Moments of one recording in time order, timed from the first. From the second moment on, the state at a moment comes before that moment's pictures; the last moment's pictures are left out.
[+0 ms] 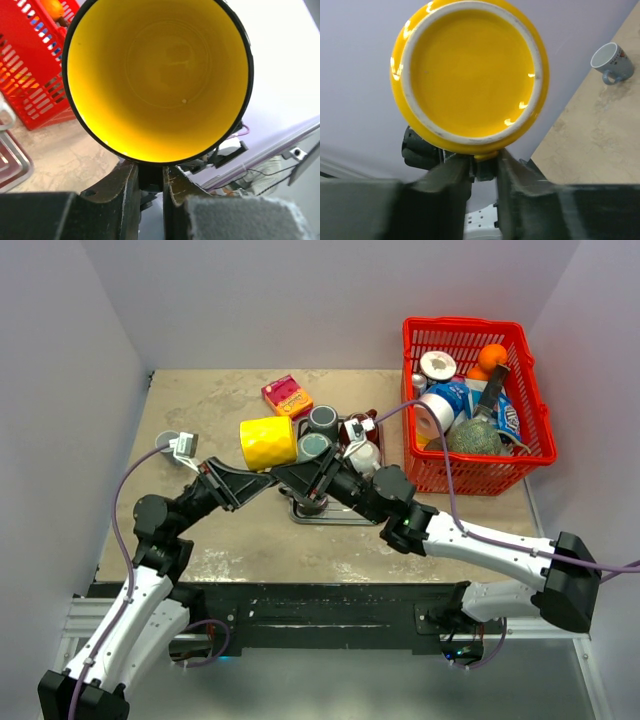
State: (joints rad) left arm -0.28 0.62 0.46 0.55 0.66 -1.26; right arm 1.05 1.25 0.88 0.58 0.02 1.02
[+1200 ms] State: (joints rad) left arm -0.25 1.31 0.99 -0.42 -0.16 -0.36; right arm 1.09 0.83 0.84 -0.34 0.46 1.08
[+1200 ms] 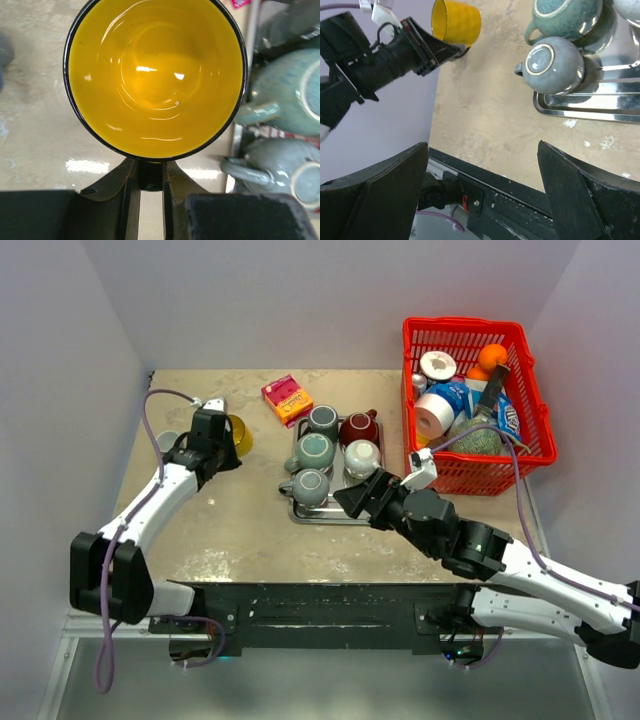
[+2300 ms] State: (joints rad) left arm -0.06 1.84 1.29 -0.42 -0.28 -0.28; right arm 1.09 0.73 0.79 -0.43 0.51 1.14
